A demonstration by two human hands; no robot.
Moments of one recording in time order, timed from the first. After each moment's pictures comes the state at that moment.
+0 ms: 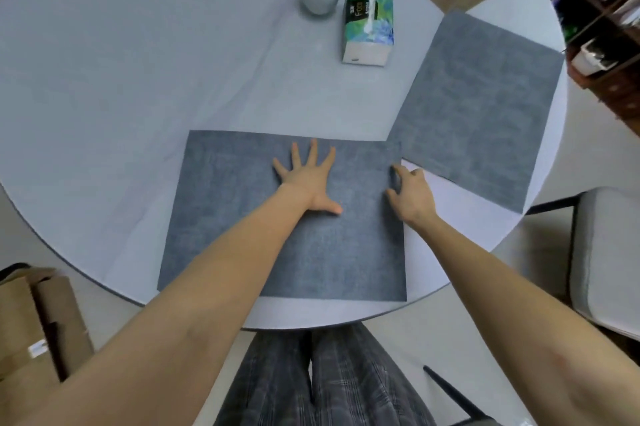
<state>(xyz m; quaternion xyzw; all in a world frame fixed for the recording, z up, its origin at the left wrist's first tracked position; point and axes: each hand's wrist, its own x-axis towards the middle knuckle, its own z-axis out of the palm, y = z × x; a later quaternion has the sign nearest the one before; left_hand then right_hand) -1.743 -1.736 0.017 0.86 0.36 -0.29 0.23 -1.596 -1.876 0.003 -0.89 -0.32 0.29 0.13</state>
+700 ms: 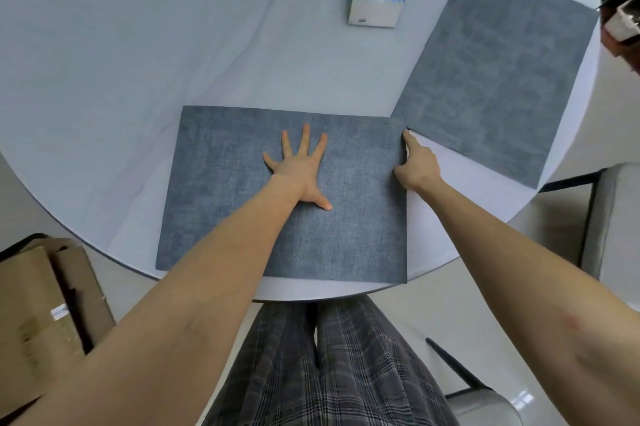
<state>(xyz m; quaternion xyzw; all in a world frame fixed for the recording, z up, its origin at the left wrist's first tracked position) -1.765 -1.751 0.003 0.83 0.37 -0.33 0.25 -1.581 -1.870 -0.019 -0.89 -0.29 0.33 0.14</state>
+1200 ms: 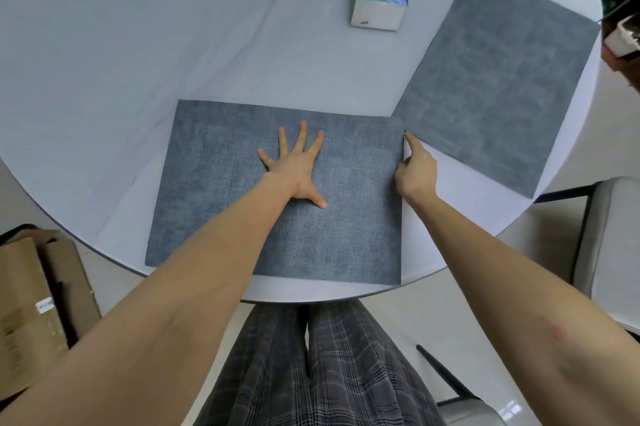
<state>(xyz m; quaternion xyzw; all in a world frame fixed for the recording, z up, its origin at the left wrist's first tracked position) -1.764 -1.748 -0.001 0.83 0.39 -0.30 0.28 -1.591 -1.875 -0.020 -0.89 -0.29 0.25 0.26</state>
